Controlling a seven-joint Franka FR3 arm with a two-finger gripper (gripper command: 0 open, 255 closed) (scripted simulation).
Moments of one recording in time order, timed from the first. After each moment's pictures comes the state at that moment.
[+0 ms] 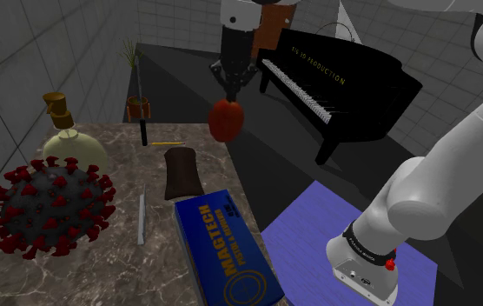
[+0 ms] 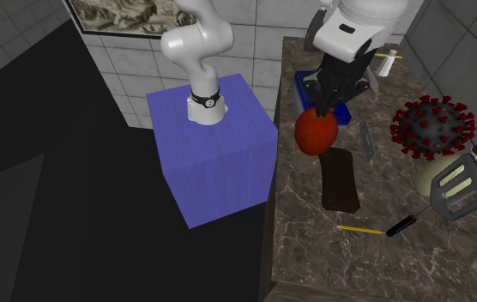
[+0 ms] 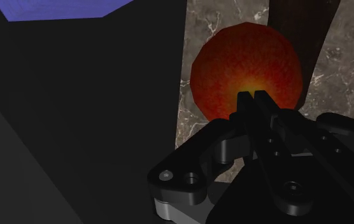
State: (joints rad) arm 0.07 -0.10 0.22 -1.88 0.03 1.70 0.64
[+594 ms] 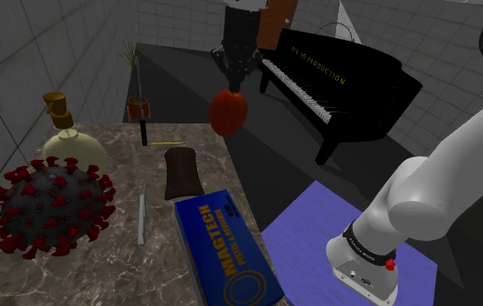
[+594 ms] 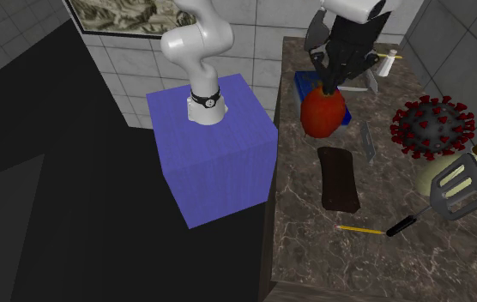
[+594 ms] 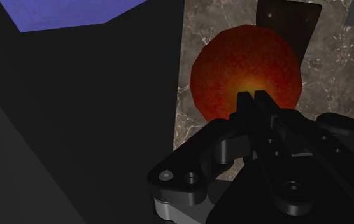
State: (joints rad) arm 0.08 -0.14 0.24 -1.81 0.05 1.61 0.68
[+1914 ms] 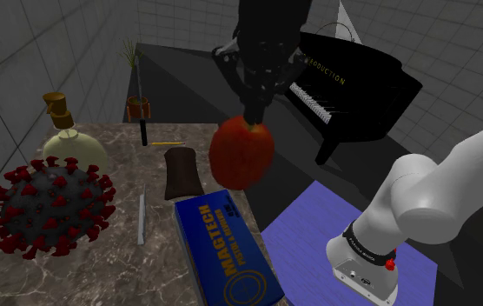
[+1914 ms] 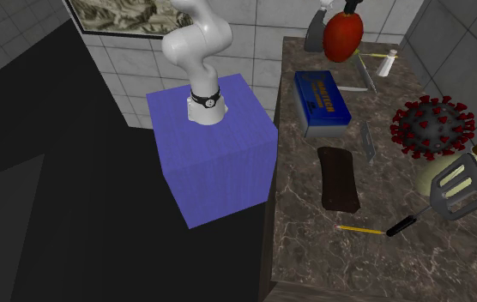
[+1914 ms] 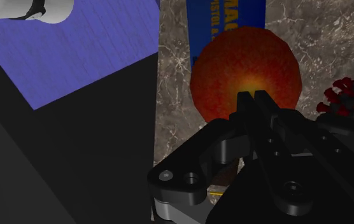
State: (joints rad) arm 0.25 -0.34 0.48 -1.80 0.20 1.44 1.08
